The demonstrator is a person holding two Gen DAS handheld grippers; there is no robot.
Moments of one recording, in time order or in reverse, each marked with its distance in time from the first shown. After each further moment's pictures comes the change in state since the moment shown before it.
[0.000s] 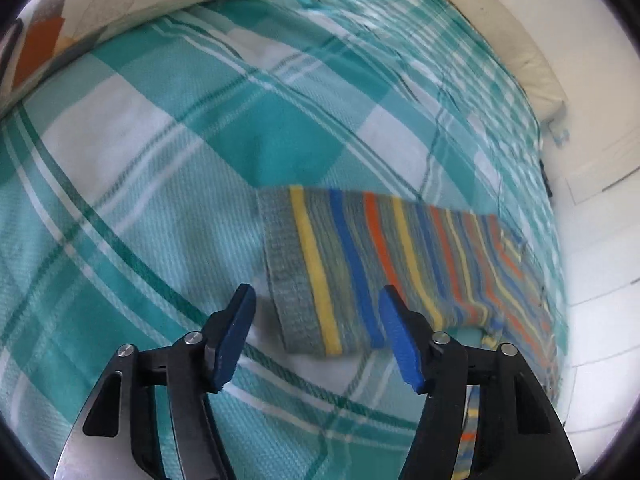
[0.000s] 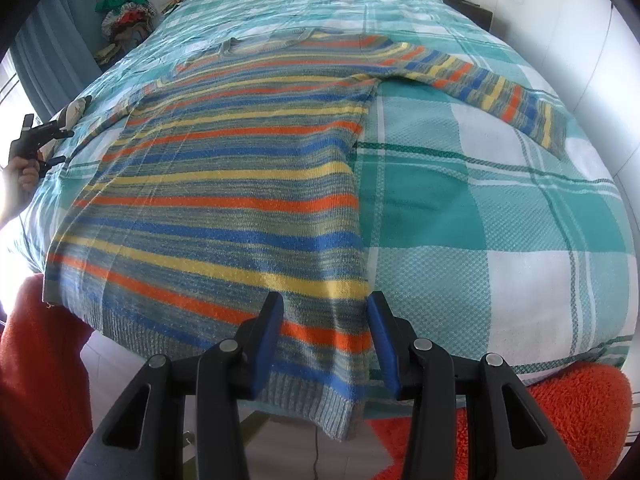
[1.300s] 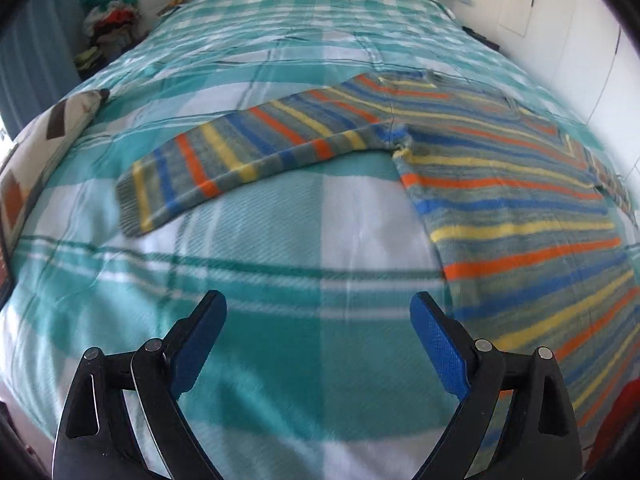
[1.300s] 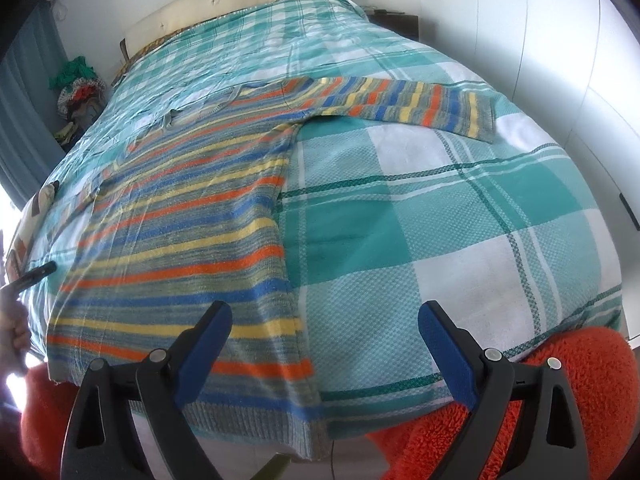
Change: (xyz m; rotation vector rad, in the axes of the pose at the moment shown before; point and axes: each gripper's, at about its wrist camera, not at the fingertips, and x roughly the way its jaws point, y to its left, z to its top) left arm -0.002 -0.122 -0.129 0.607 -0.113 0.162; right arm -0.024 -0.038 -0.002 0.236 -0.174 -0.070
